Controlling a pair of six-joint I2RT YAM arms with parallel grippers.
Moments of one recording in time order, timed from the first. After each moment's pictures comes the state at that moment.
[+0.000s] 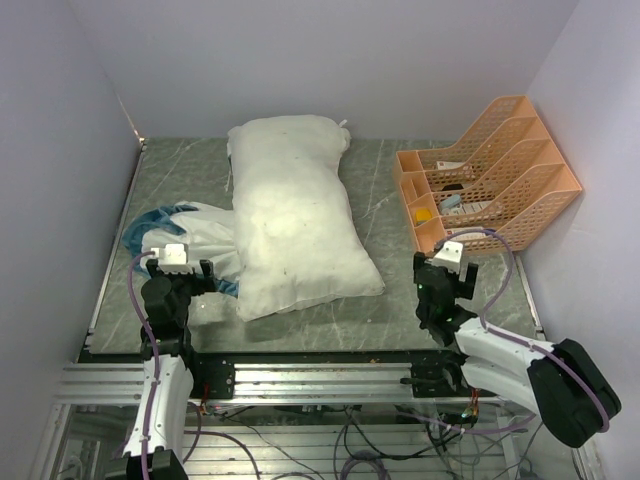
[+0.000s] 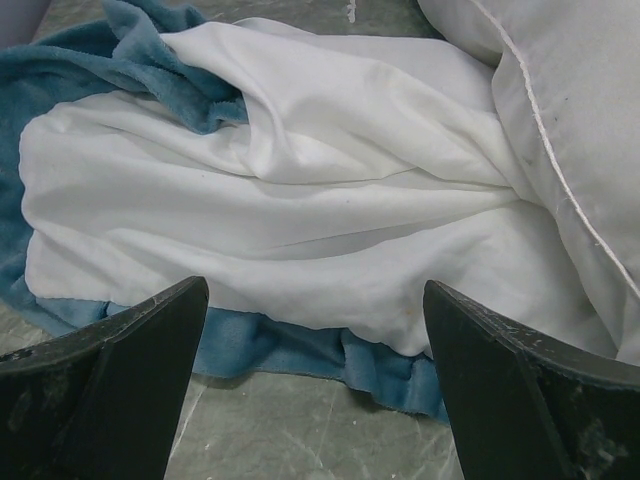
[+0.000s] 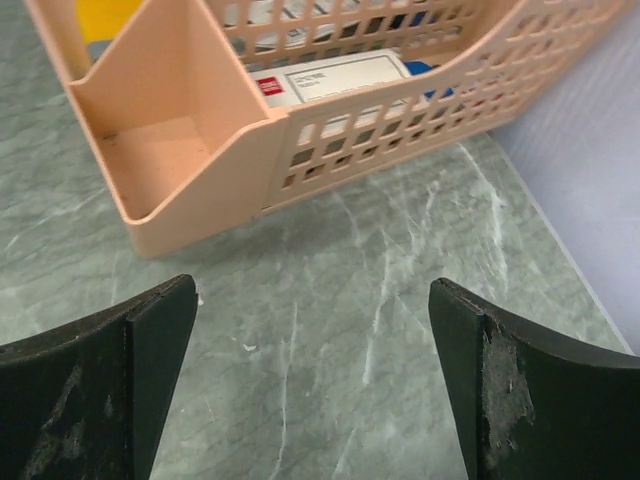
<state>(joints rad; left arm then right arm) 0.15 0.43 0.04 0.19 0.15 0.02 0.54 1.00 0.13 0.44 1.02 0.08</state>
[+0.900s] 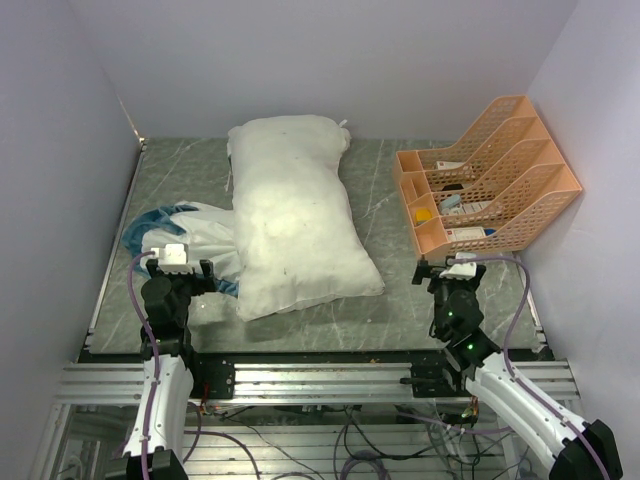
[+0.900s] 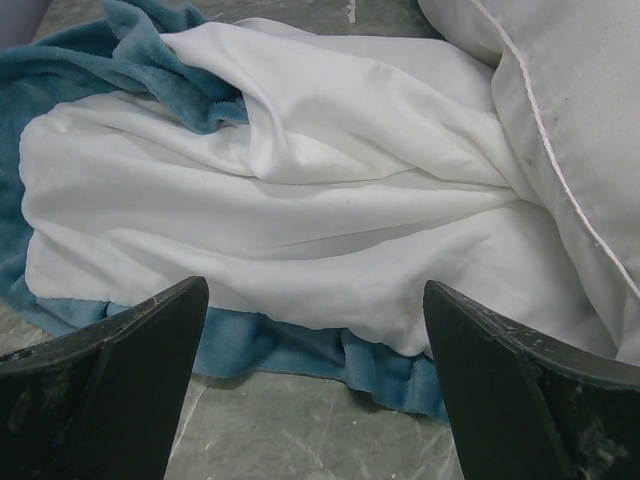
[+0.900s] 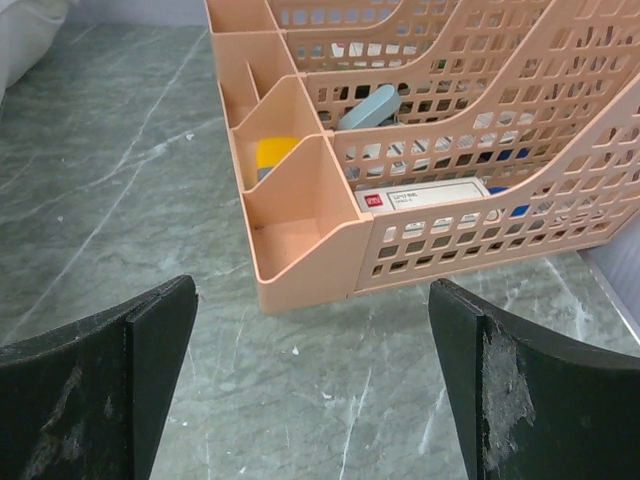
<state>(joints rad) 0.15 0.43 0.04 0.19 0.15 0.02 0.54 0.42 0.01 0.40 0.70 -0.09</state>
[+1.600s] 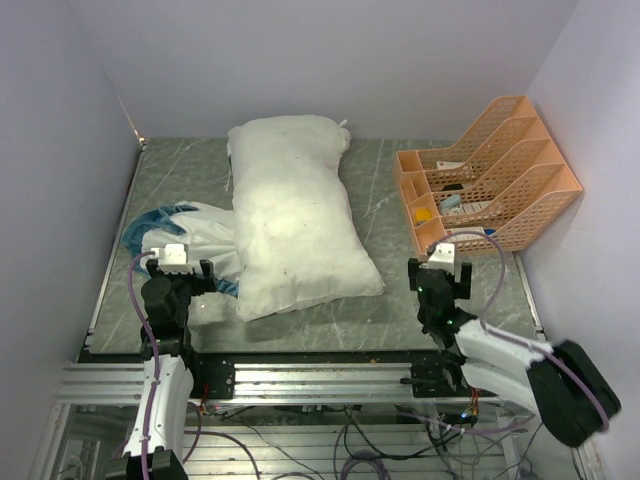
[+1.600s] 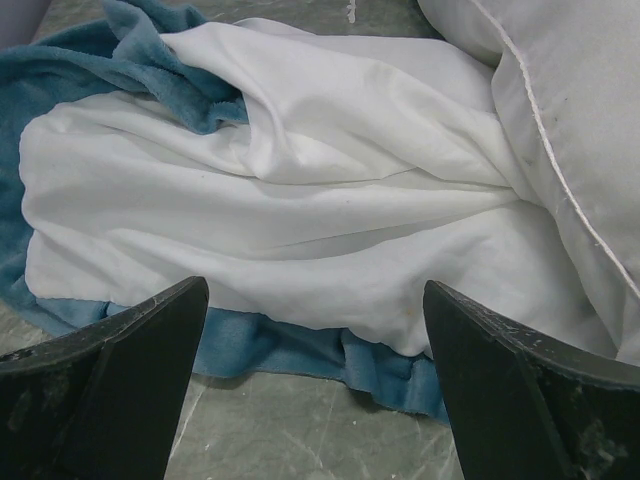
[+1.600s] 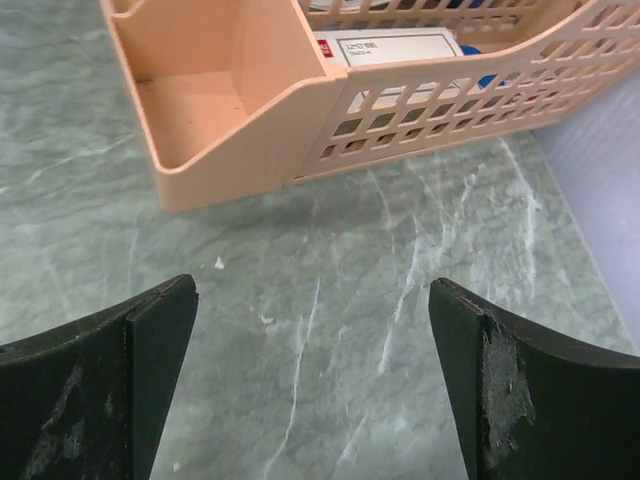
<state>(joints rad) 0.15 0.43 0.04 0.19 0.15 0.02 0.54 0.91 0.06 0.43 0.85 0.01</state>
